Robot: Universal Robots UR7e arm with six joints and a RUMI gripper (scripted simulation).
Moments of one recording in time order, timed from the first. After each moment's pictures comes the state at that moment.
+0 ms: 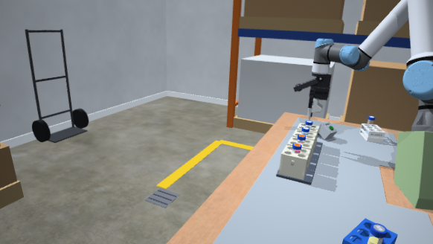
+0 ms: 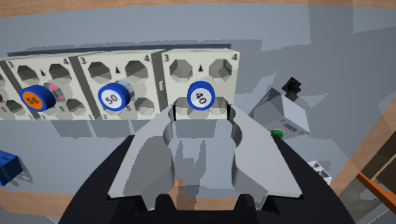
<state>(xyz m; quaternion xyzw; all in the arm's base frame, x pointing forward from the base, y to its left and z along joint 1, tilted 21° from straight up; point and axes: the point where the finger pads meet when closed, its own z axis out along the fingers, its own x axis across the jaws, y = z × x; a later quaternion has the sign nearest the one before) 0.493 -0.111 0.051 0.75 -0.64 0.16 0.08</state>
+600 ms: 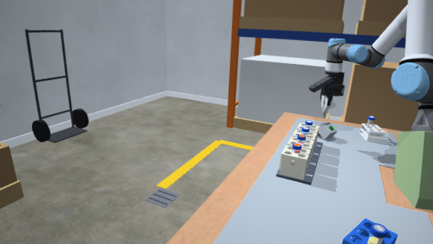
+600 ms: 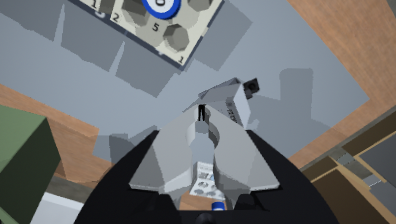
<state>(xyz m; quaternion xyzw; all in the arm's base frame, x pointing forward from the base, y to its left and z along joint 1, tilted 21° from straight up) 0.444 -0.197 0.078 0.90 -0.40 0.13 0.14</state>
